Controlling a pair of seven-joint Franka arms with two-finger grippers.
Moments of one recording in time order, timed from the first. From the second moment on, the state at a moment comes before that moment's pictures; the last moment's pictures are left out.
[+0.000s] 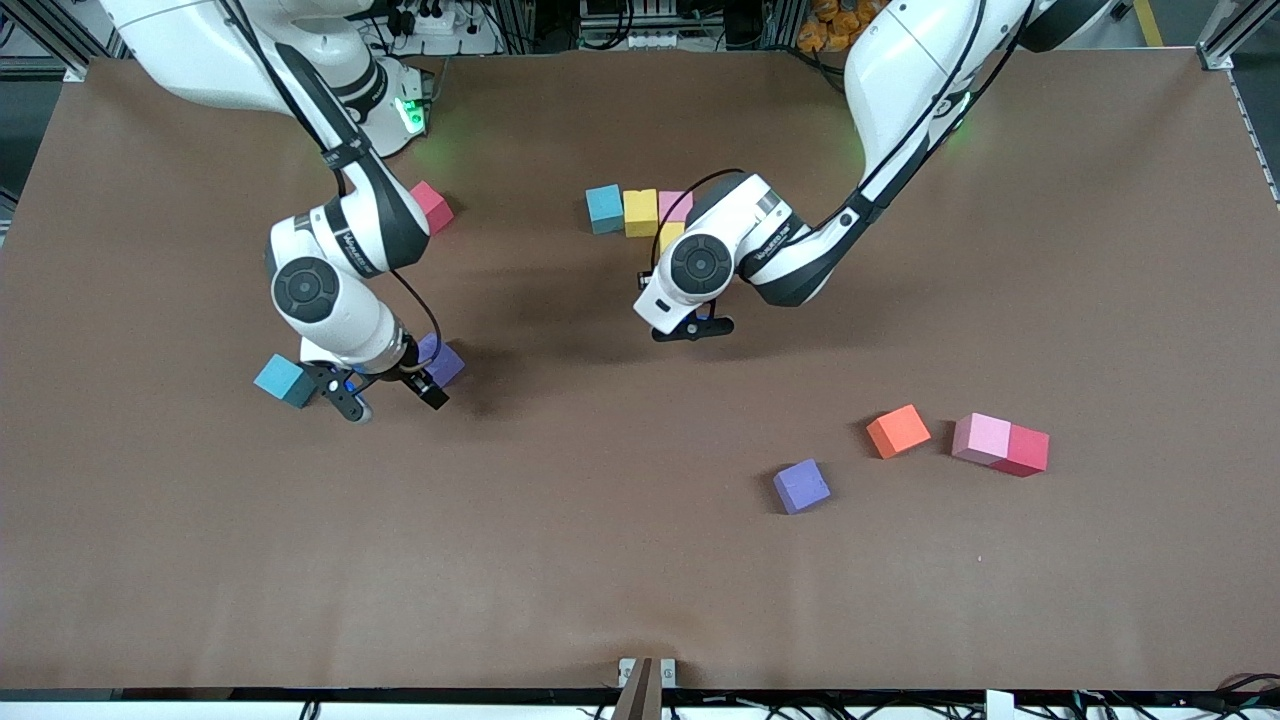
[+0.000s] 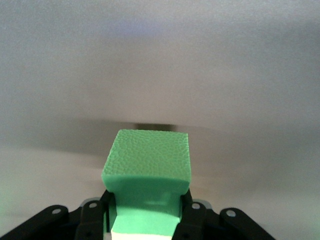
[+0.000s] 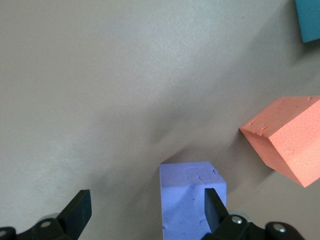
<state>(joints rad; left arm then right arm) -0.34 0.67 -0.52 -1.75 -0.01 2.09 -0.92 0.05 0.36 0.27 -2.10 -0.13 2.43 1.18</state>
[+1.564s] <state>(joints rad) -0.41 0.68 -0.52 -1.76 0.10 2.09 -1.01 0.04 0.35 0.27 -2.27 -0.13 2.58 1.18</state>
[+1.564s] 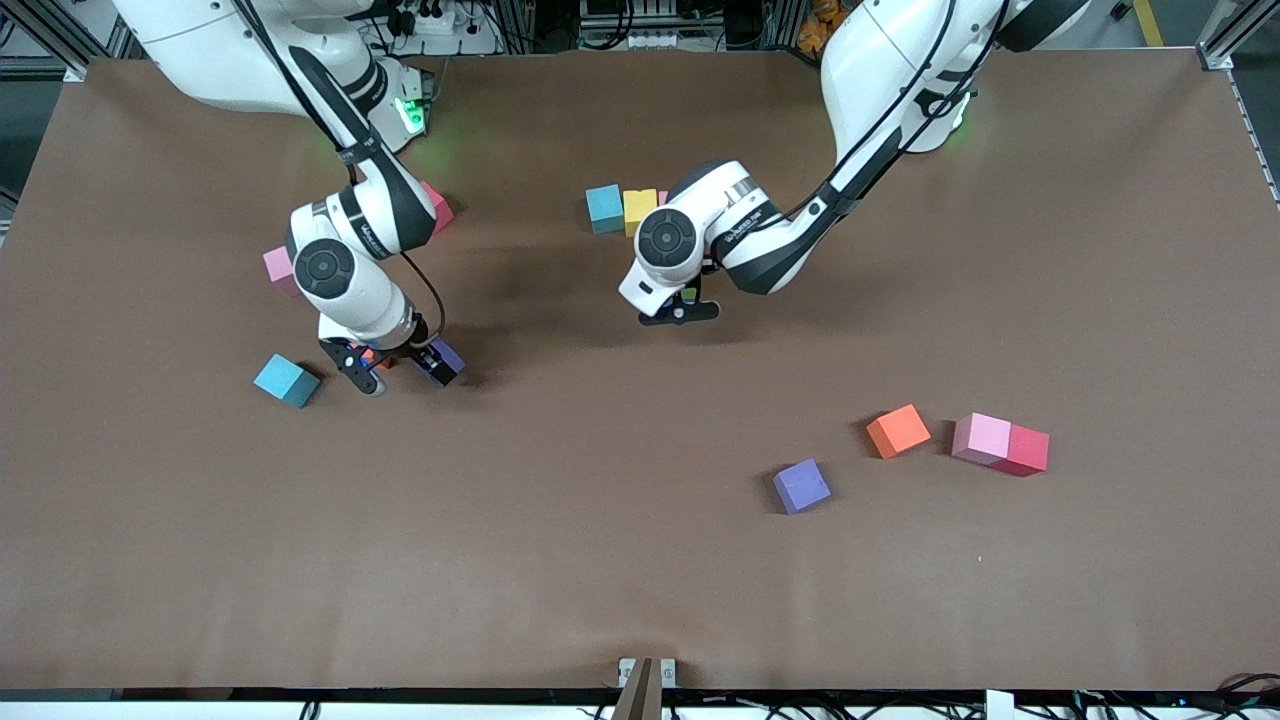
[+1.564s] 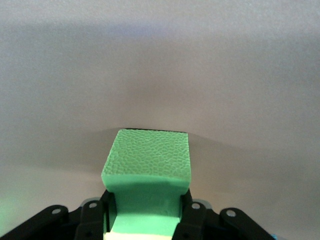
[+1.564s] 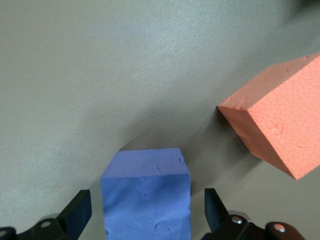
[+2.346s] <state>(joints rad) -0.41 0.68 -0.51 -1.76 0.11 2.09 -1.01 0.00 0.35 0.27 -2.30 -0.13 2.63 1.11</state>
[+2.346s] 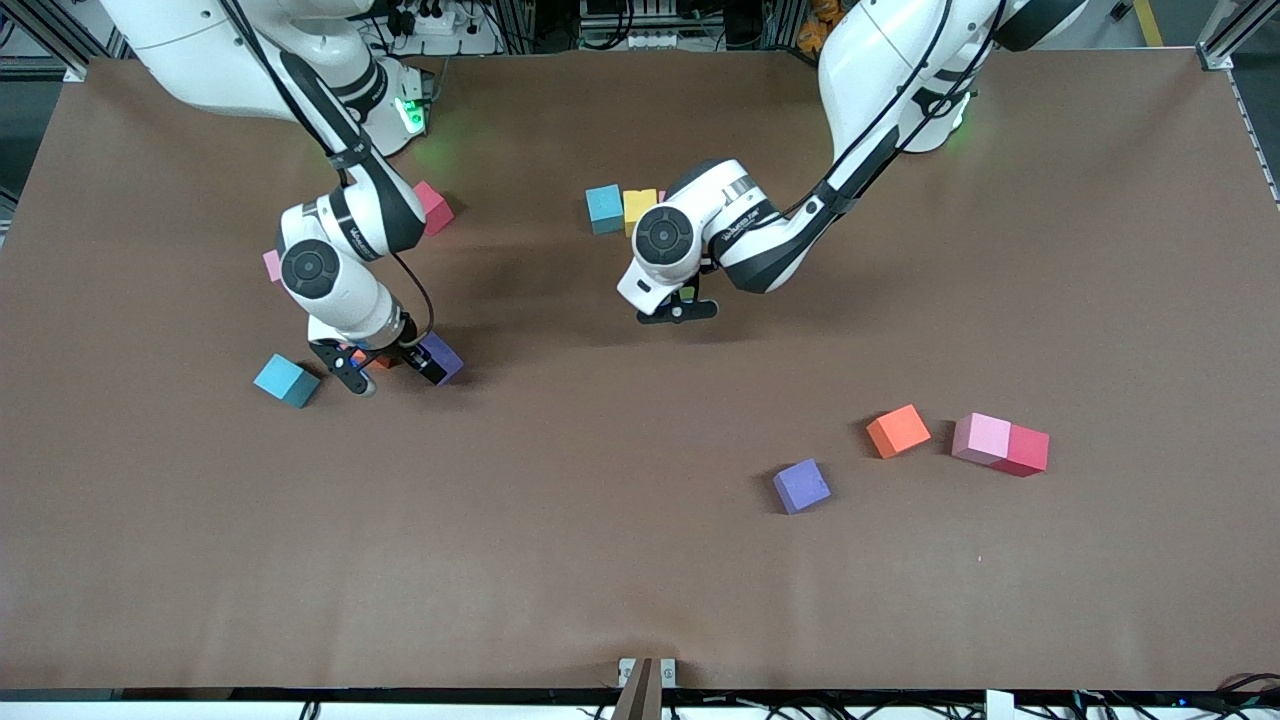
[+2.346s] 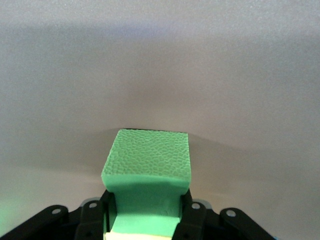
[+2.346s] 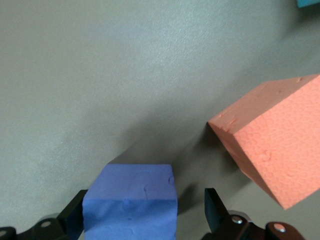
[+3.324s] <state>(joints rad) -0.42 0.68 -0.51 -1.77 0.11 2.09 -1.01 0.00 0.36 0.27 -2.30 -0.13 2.63 1.11</state>
